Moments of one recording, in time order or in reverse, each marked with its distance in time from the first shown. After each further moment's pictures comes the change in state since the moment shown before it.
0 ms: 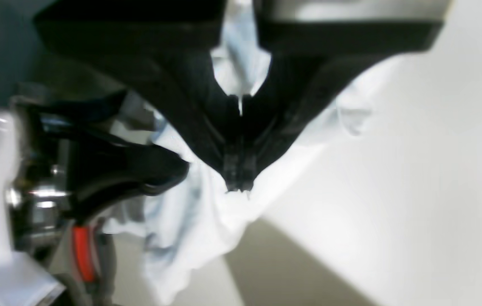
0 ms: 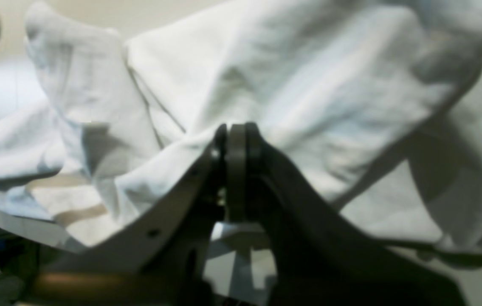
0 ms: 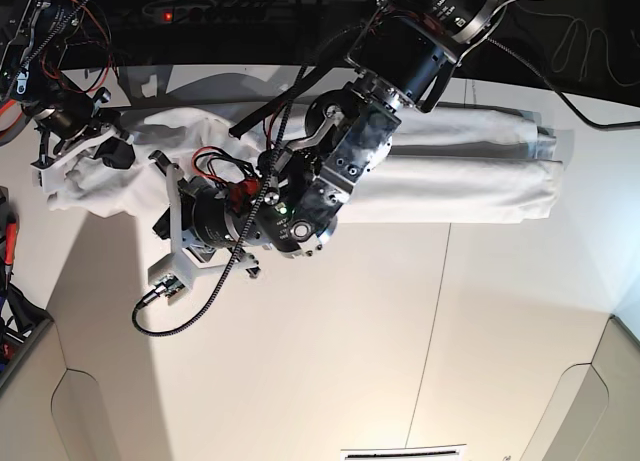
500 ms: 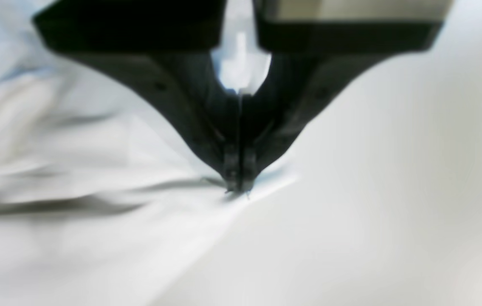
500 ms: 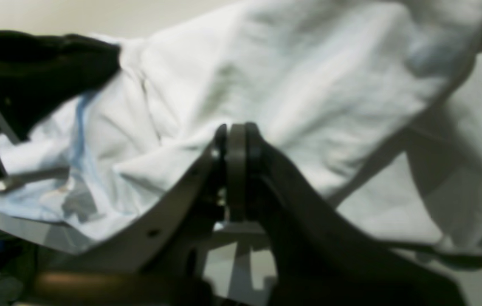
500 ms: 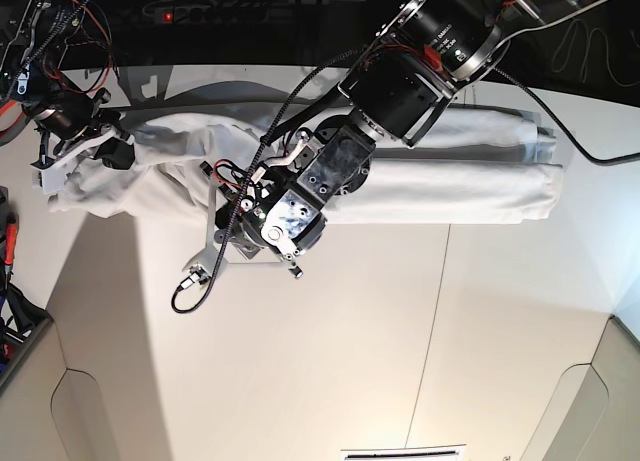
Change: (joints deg) left arm -6.6 0.0 3.5 -17.8 14.8 8.9 2.4; right arm 0.0 0.0 0.0 0.0 -0.8 0.0 0.5
